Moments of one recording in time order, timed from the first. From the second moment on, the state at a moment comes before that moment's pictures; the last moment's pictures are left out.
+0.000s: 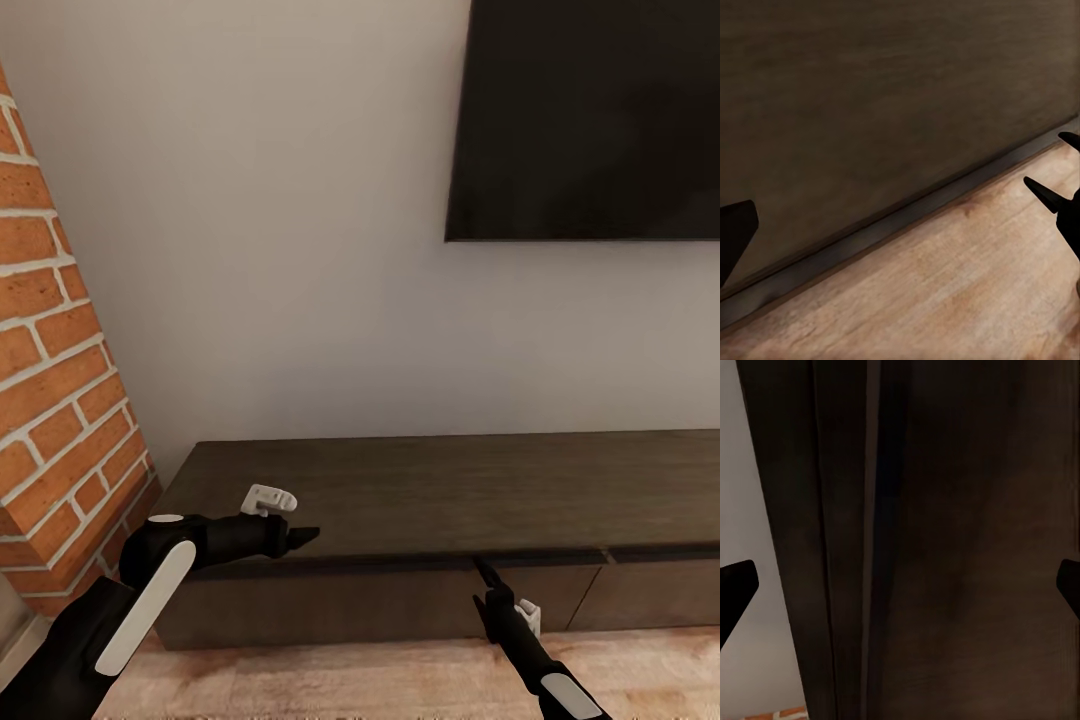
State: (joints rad) left arm -0.42 0.25 -0.31 -1.59 0.56 0.95 -0.21; right arm -0.47 -0.06 -0.22 -0.27 -1.15 0.23 0.72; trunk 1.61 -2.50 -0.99
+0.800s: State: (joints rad) left arm -0.42 0.25 -0.31 -1.59 0.56 0.94 -0.21; right arm -0.47 -0.06 -0.22 -0.27 -1.15 0.23 0.72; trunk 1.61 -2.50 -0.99
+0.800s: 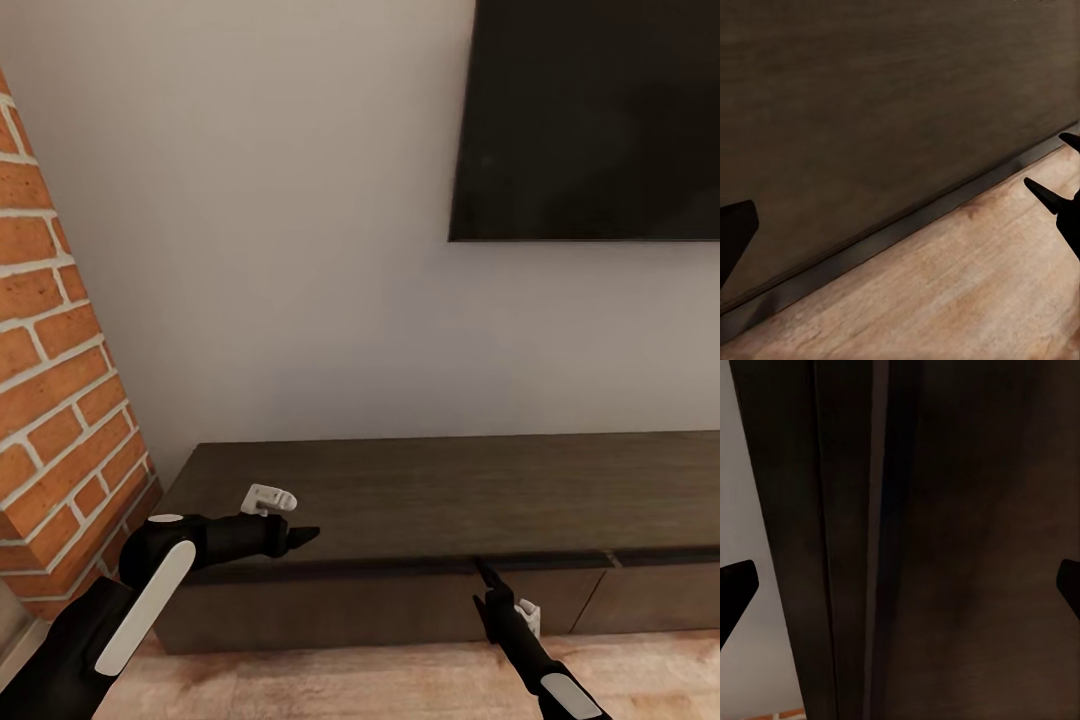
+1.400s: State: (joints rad) left arm -0.42 0.25 -0.31 -1.59 0.56 0.94 -0.21; right arm -0.47 -0.06 -0.22 -0.27 -1.15 0.23 0.72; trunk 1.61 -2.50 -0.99
